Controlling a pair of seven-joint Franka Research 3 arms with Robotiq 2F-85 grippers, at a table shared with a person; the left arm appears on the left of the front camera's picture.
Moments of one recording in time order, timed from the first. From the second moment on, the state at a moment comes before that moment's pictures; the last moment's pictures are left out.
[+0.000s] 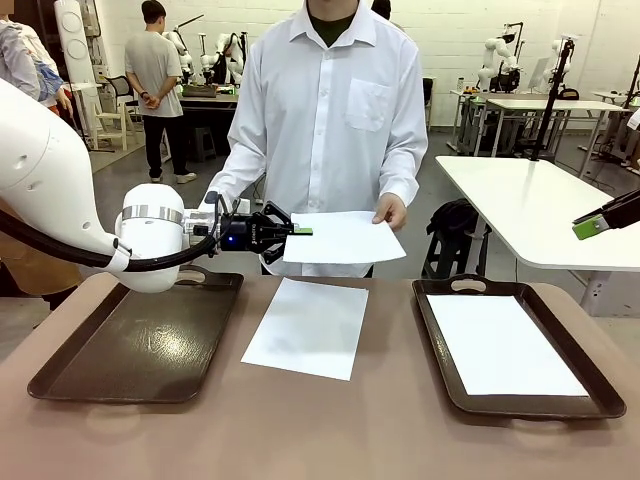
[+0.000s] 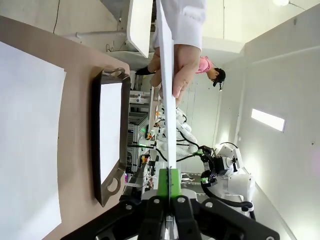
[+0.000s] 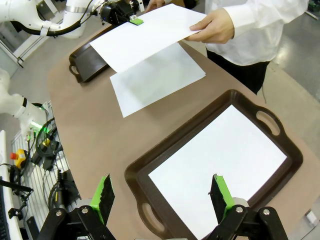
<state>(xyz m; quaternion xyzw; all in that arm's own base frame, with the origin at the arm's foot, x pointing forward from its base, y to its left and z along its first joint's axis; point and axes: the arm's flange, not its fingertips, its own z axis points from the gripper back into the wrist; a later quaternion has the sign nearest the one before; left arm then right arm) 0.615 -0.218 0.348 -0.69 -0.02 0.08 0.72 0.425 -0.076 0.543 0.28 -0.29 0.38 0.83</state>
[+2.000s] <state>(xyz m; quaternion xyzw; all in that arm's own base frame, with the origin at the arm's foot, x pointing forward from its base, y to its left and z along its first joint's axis) 0.581 -0.169 0.394 -0.56 -0.08 0.01 0.83 0.425 -0.076 0.543 0.28 -0.29 0.38 0.83</state>
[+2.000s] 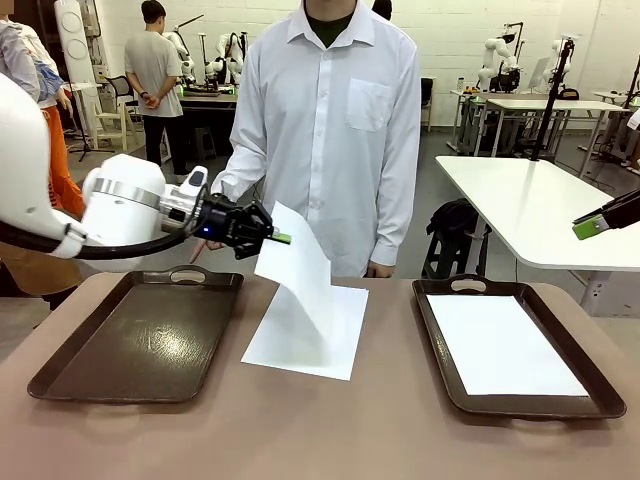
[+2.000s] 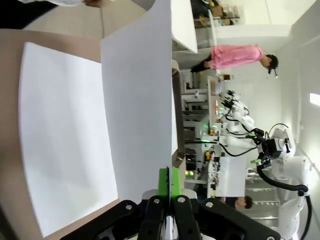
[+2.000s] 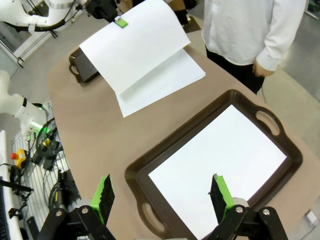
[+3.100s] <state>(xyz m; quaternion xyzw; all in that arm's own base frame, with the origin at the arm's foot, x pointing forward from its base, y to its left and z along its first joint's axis) 0.532 -0.036 0.429 -0.43 -0.05 -0.05 0.90 0.425 -0.076 0.543 0.28 -0.29 0.38 0.83</state>
